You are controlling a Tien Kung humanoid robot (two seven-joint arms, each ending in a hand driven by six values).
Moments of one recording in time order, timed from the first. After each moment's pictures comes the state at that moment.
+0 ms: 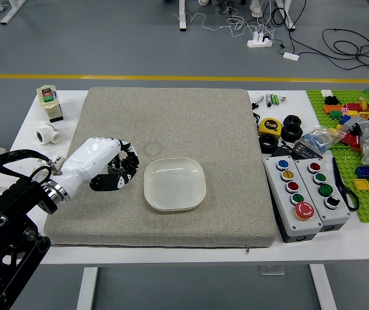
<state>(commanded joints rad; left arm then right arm) -0.28 0.21 -1.20 -1.42 2.27 -0.03 -0.17 0.15 -0.19 1.25 0.18 -1.24 -0.24 -0.20</state>
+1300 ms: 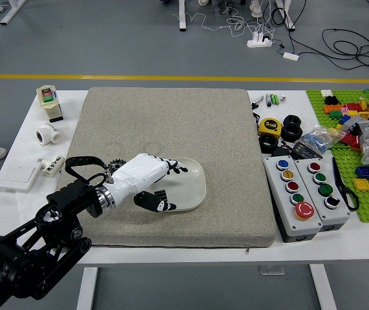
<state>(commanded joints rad) -0.45 0.18 -0.94 -1.23 2.27 0.03 -0.17 0.15 -0.19 1.24 0.18 -1.24 -0.24 -0.20</state>
